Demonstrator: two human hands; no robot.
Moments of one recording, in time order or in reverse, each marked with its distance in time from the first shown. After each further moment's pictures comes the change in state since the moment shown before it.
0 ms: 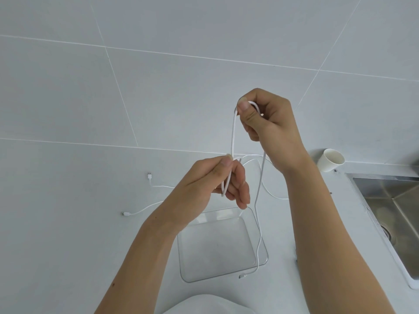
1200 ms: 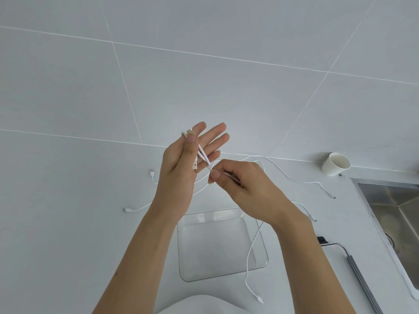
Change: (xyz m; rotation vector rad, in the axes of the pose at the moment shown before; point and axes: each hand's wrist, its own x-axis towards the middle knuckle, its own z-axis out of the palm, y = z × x) left_hand 0.011 -0.012 -0.015 -0.183 0.450 0.202; right_hand -0.063 0.038 0.024 -0.414 -0.355 0.146
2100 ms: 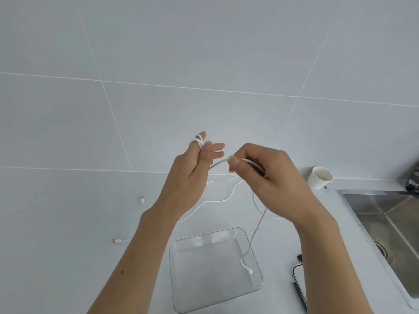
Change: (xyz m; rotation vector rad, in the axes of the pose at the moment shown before) left_hand 0.040 0.001 0.019 0.534 -0.150 0.078; right_hand -0.011 -0.035 -0.068 0.004 0.265 -0.077
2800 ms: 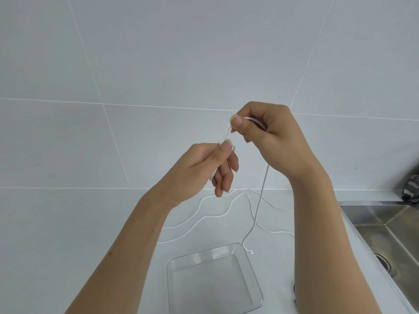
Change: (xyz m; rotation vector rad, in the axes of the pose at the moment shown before) left_hand 0.025 0.059 -0.006 -0.120 -0.371 0.028; right_hand 0.057 -0.030 -0.044 0.056 0.132 -0.160
